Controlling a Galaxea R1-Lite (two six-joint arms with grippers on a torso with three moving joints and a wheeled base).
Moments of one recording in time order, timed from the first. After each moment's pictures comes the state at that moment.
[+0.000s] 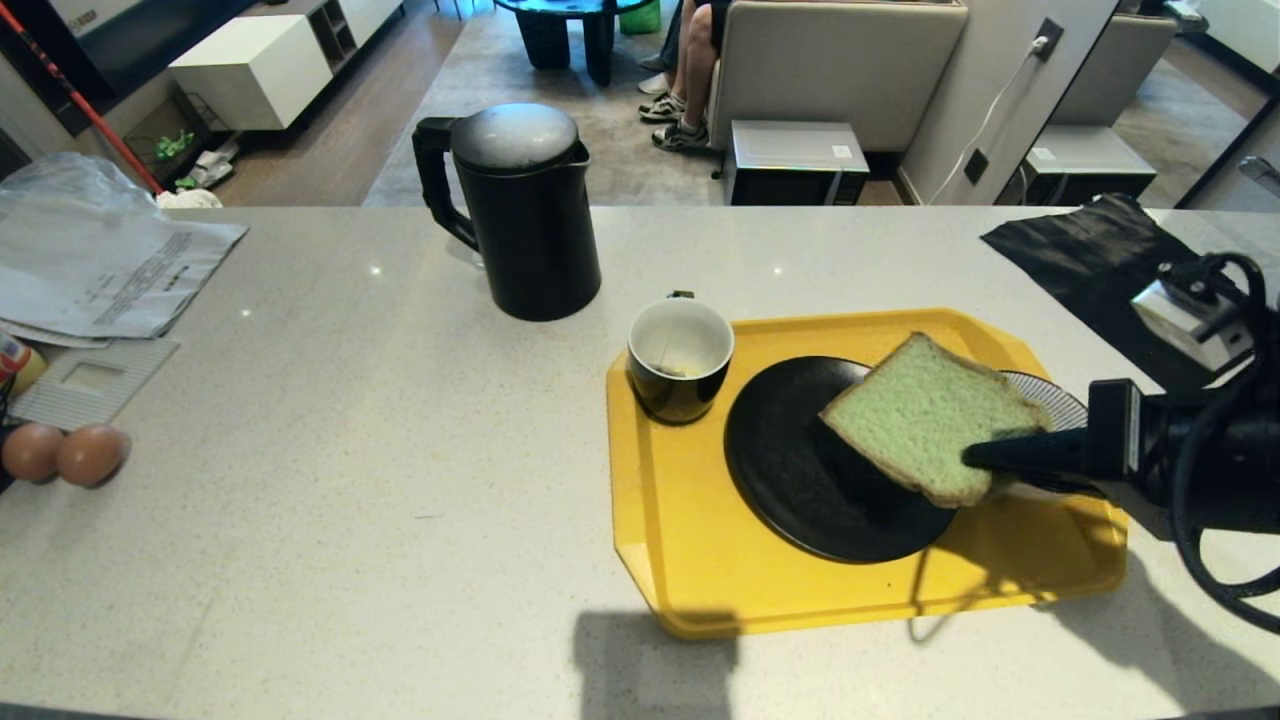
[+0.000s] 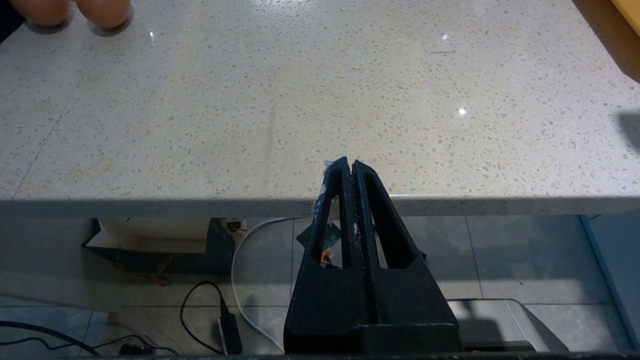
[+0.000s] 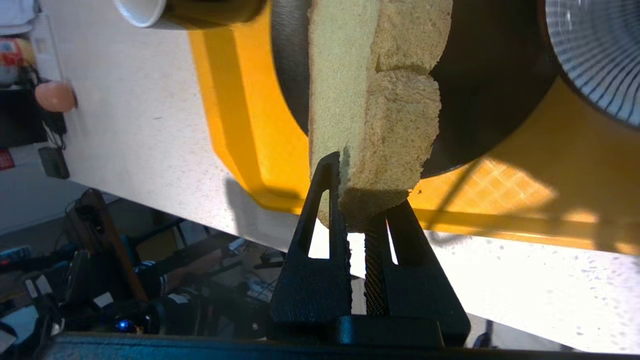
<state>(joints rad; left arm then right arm) 0.00 0.00 0.00 -0.04 0.00 -0.01 0.36 1.31 -1.01 0.26 0.23 0.62</state>
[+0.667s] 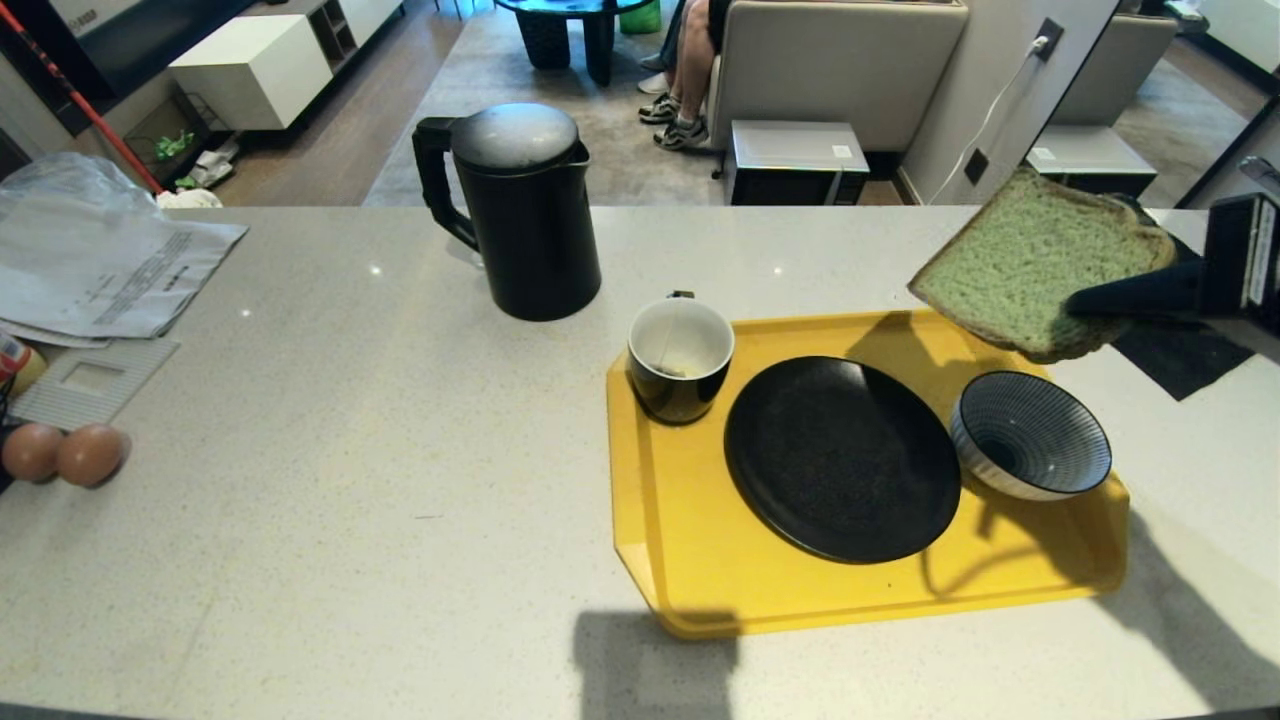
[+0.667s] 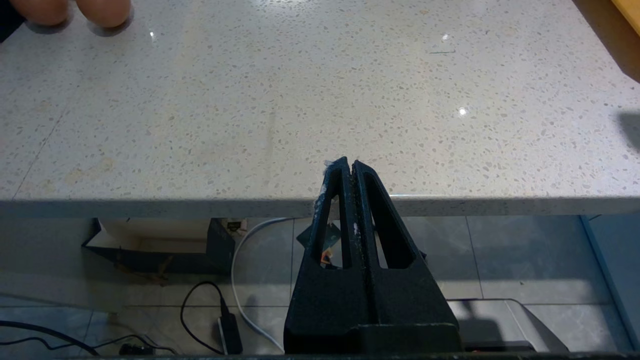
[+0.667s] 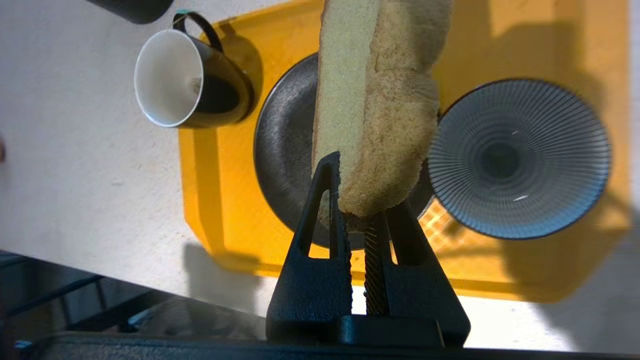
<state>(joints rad) 0.00 0.00 0.00 -0.04 0.00 -0.01 0.38 1.33 -1.44 0.56 -0.03 0.44</state>
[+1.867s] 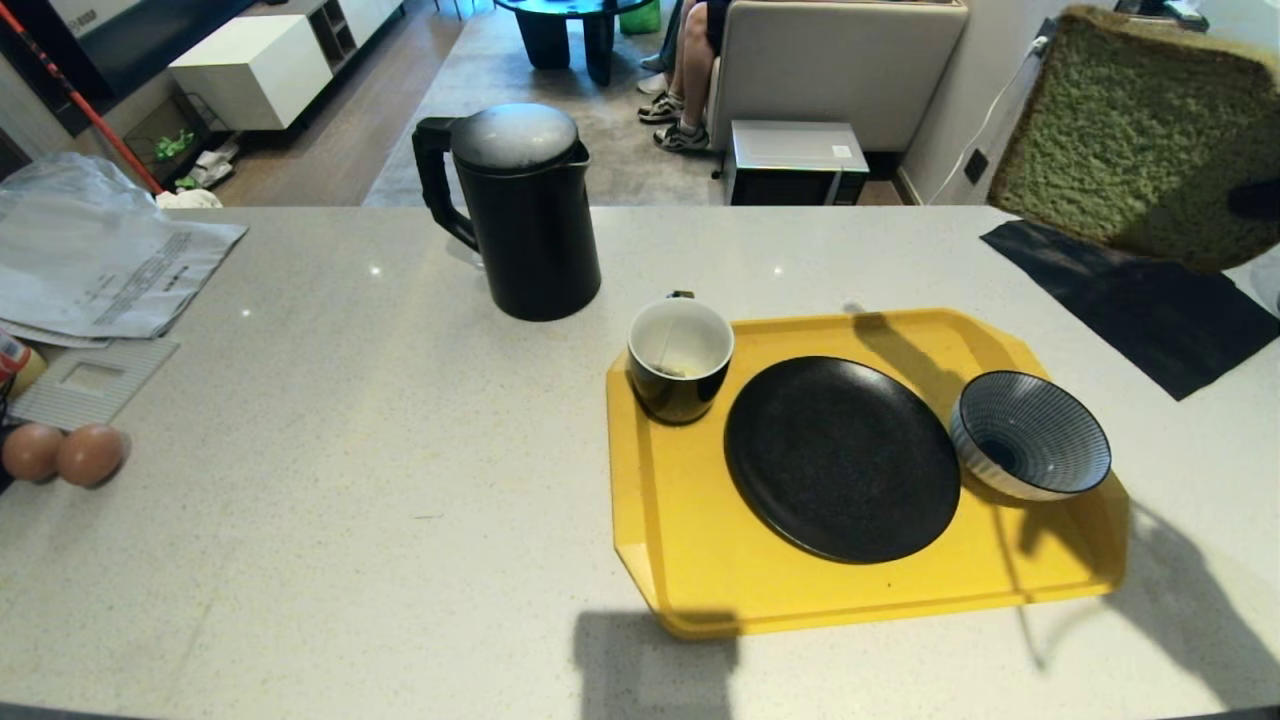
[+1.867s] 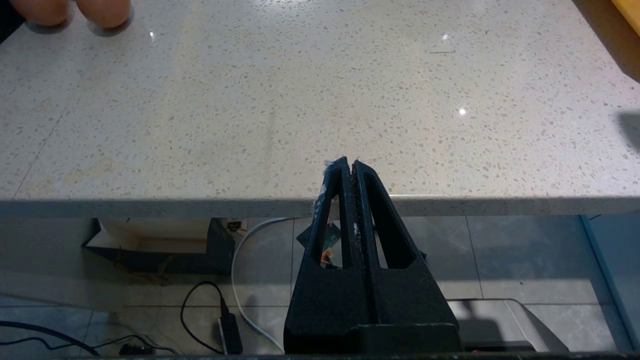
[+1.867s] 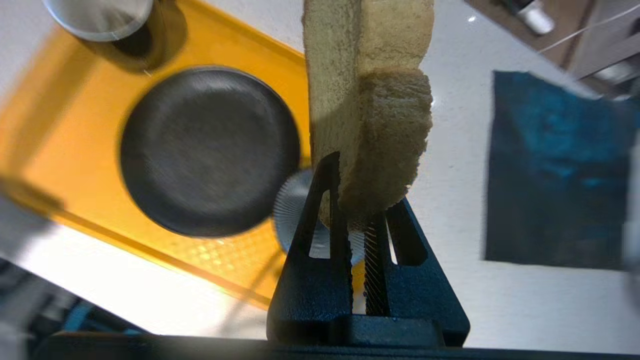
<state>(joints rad) 0.00 0.00 0.00 -0.04 0.00 -0.01 0.37 1.25 -1.59 0.65 -0.13 -0.34</state>
